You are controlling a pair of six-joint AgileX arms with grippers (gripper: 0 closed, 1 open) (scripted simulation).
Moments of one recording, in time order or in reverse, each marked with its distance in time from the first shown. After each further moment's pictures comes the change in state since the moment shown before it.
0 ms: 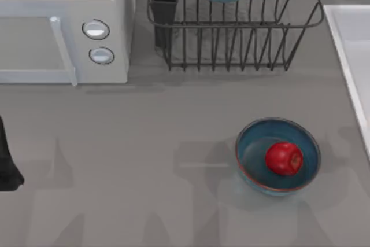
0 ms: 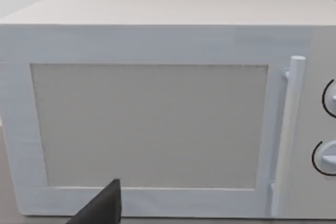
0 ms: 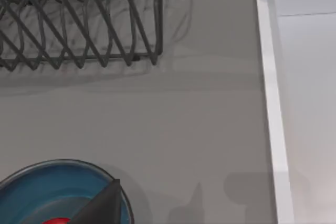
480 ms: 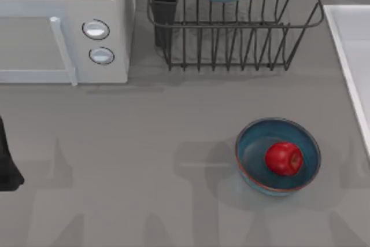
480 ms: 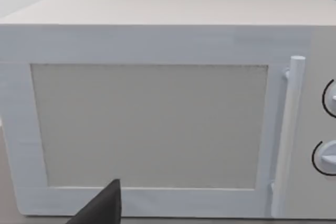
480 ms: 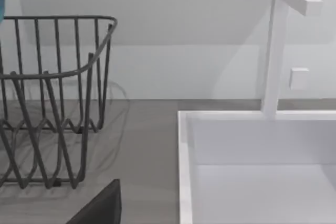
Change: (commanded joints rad) left arm 0.000 0.000 0.000 0.000 0.000 0.000; right arm -0.157 -0.521 -0.412 0.340 -0.002 -0.162
